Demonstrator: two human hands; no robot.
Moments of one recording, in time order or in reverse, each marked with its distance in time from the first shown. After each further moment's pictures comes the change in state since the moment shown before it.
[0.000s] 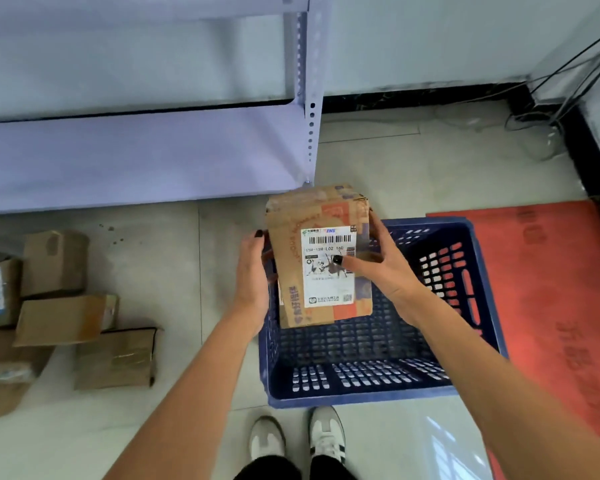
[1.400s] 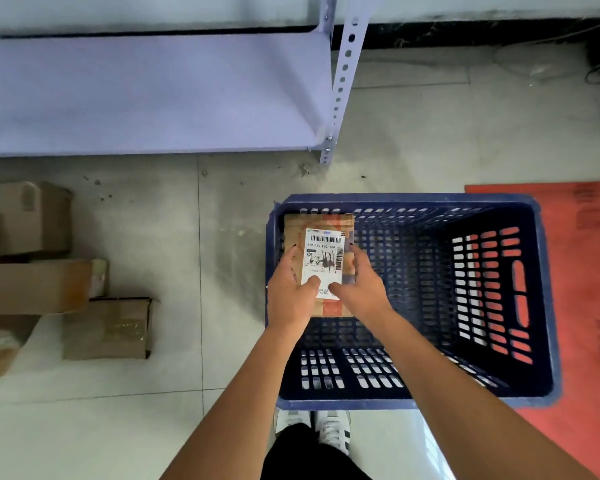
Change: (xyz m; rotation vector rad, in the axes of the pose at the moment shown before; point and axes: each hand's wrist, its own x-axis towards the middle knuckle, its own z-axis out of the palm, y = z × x) left_hand 0.047 -0.110 0.005 0.365 0.048 -0.168; right_hand 0.070 0.106 0.068 -0.367 0.034 0.242
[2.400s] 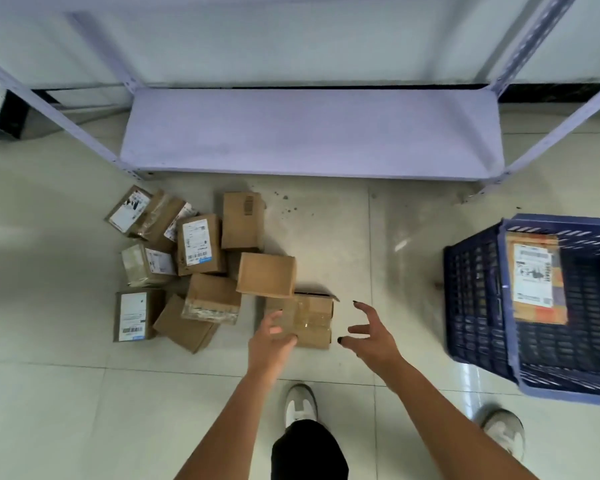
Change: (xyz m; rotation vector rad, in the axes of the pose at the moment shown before) left_hand -0.031 -0.159 -0.462 0.025 0.091 -0.231; right_hand -0.163 -0.144 0.364 0.132 -0.211 0.067
